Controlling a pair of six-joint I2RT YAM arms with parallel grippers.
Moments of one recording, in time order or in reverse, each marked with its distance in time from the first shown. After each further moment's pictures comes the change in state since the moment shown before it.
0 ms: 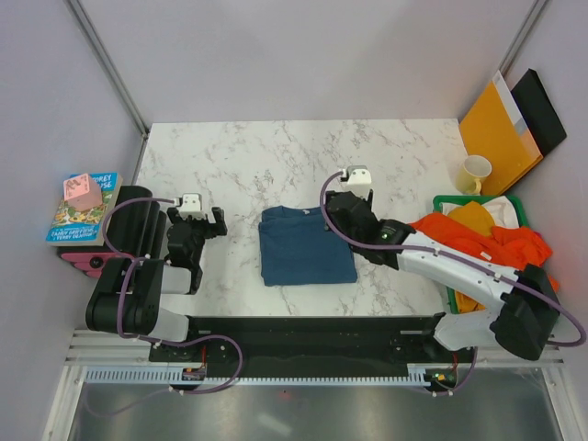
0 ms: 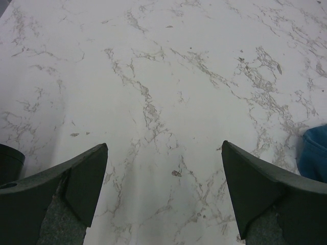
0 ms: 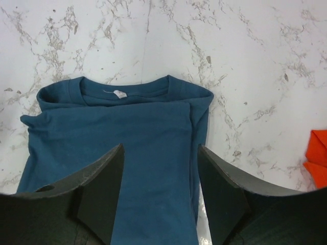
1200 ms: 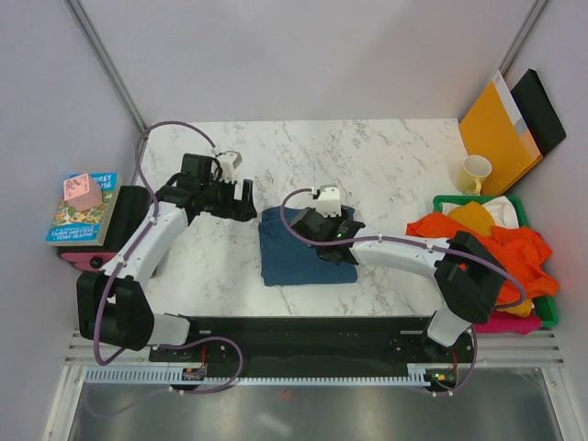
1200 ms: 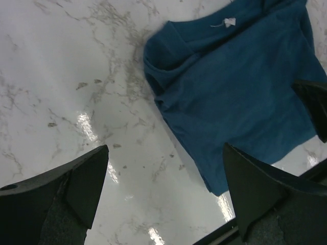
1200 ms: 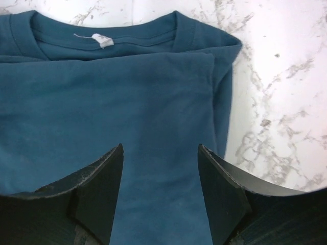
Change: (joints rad) left arm -0.127 -0.079 0.867 -1.627 0.335 0.016; right arm 0.092 0.352 0.131 -0.134 0.089 0.182
